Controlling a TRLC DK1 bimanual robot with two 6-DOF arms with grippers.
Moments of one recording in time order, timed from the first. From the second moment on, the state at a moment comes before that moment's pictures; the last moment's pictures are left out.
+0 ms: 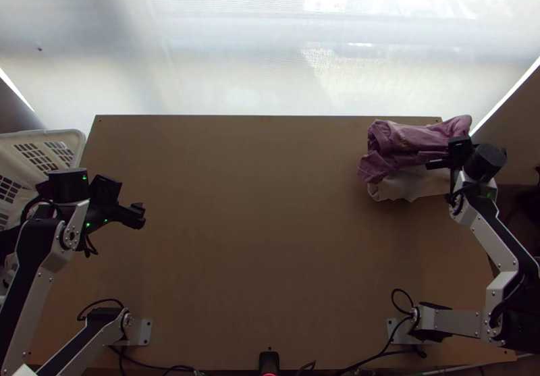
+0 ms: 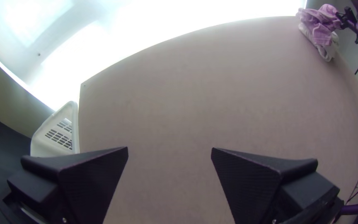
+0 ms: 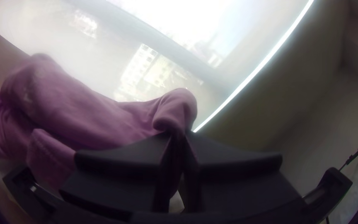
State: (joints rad) left arm 0.04 0.96 0.94 -0.78 0.01 0.40; right arm -0.23 1.41 0.84 0.39 0.19 -0.62
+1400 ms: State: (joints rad) left arm -0.02 0.89 0.88 -0.79 -0.05 0.42; right arm -0.34 1.40 0.72 0.27 0.05 -0.77
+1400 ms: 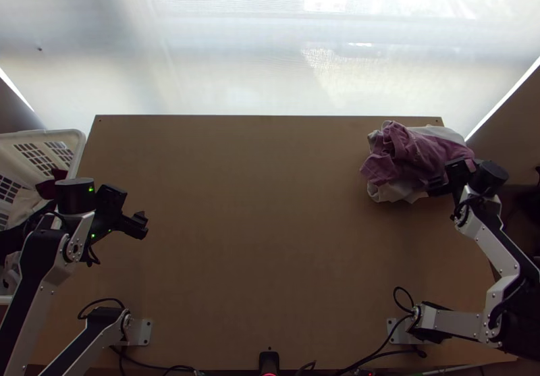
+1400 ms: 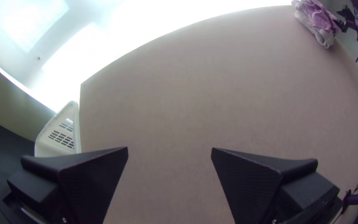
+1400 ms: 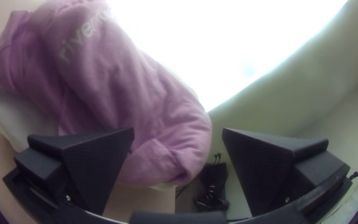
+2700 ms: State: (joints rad) left arm 0.09 0.71 0.83 -0.88 -0.05 0.43; right arm -0.07 1.57 0.81 0.35 0.04 -0.66
